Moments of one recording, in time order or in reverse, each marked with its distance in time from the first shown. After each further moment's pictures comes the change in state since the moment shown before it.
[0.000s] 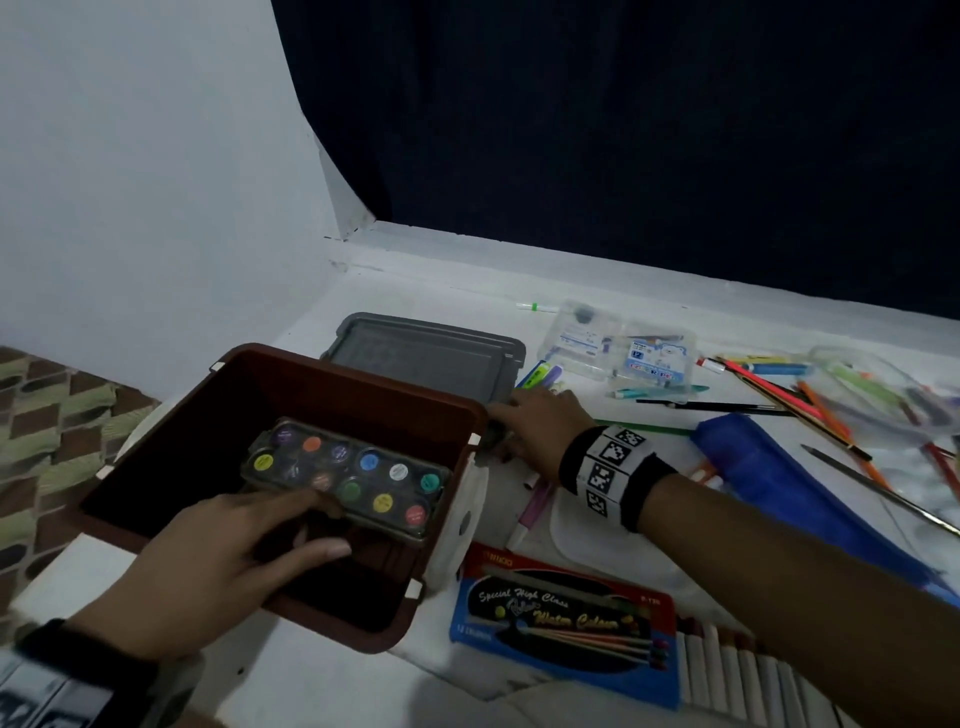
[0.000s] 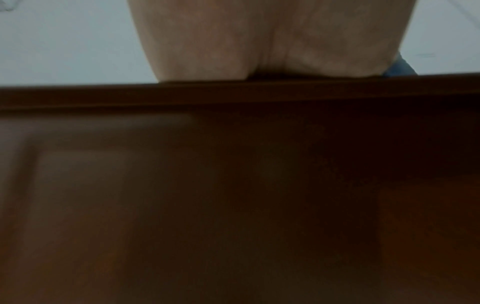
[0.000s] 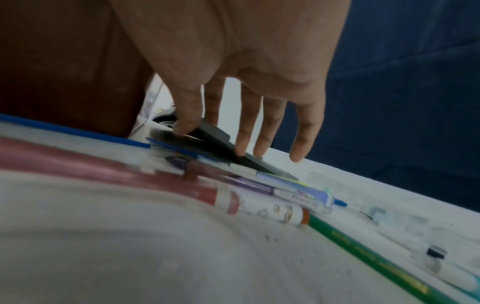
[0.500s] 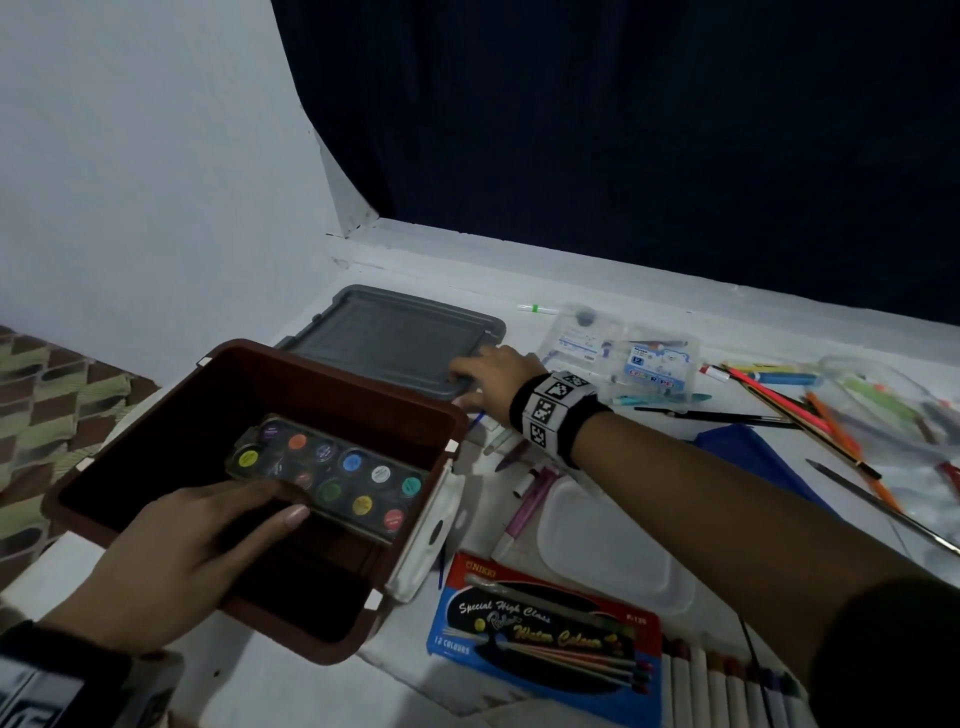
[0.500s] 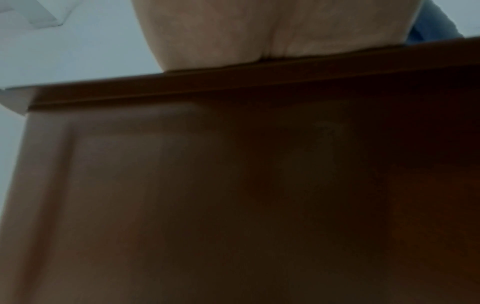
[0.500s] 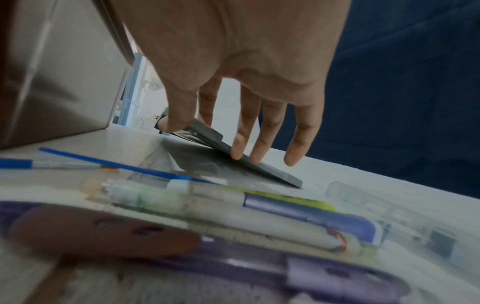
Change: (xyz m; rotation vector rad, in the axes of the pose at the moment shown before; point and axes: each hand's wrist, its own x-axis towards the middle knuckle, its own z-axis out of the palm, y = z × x) left_hand 0.004 -0.003 0.005 -0.029 0.091 -0.061; right_hand 0.063 0.001 -0.029 0.133 -0.042 -0.012
